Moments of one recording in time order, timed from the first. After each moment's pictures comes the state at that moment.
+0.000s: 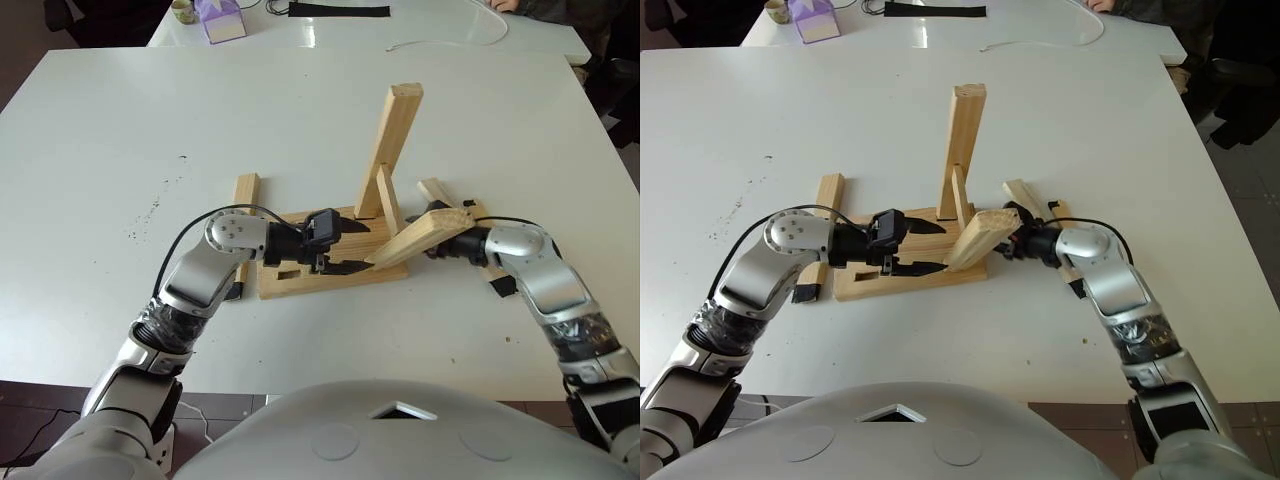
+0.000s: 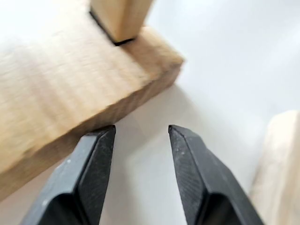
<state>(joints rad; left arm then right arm) -0.22 0.52 -0.39 -0.23 -0.26 0.29 -1.08 -0.20 -0.54 0.28 0.02 0.06 0.38 0.79</state>
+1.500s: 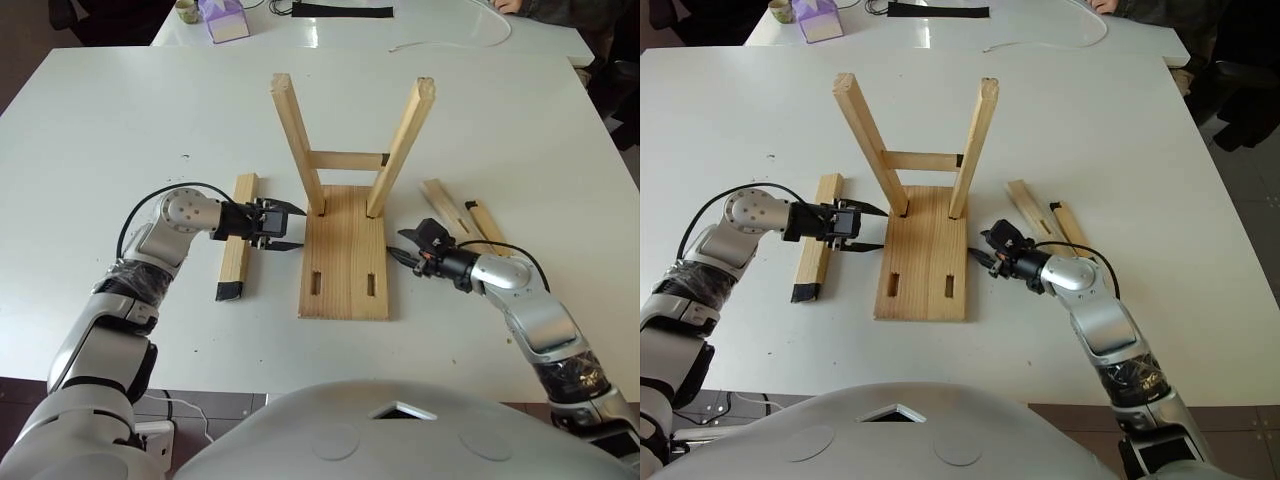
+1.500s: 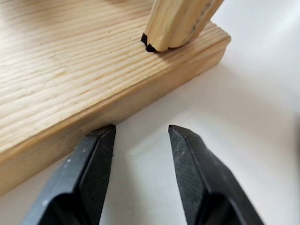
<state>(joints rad) -0.39 0.67 -0.36 0.40 0.03 -0.38 -1.15 0.02 -0.49 0.29 -0.25 0.07 0.49 0.62</state>
